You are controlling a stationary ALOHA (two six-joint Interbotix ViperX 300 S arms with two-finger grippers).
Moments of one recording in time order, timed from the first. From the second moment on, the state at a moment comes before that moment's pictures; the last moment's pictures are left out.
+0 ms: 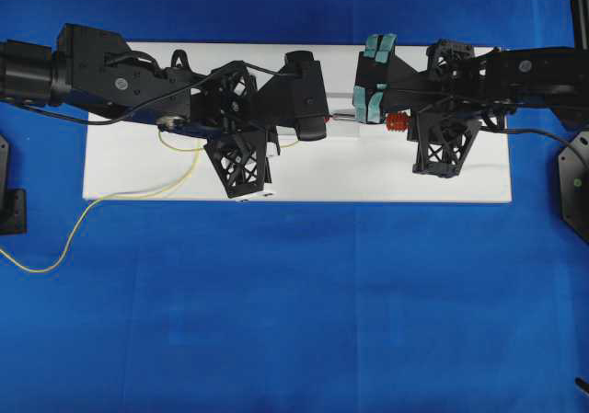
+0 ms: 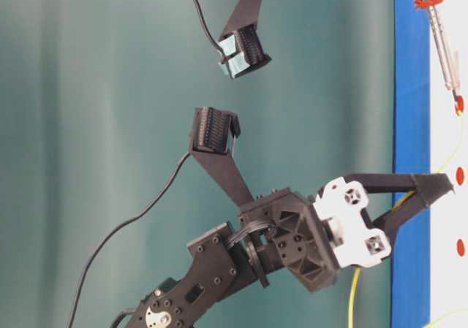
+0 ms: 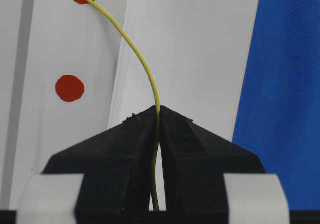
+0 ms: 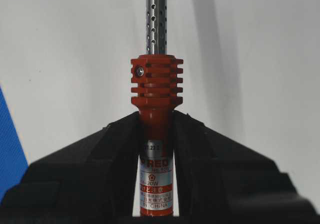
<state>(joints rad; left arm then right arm) 0.08 0.15 0.38 0.00 0.44 -0.08 -0.18 -0.13 0.69 -0.10 0.75 0.19</state>
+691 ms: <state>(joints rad) 0.08 0.15 0.38 0.00 0.44 -0.08 -0.18 -0.13 0.69 -0.10 0.74 0.19</state>
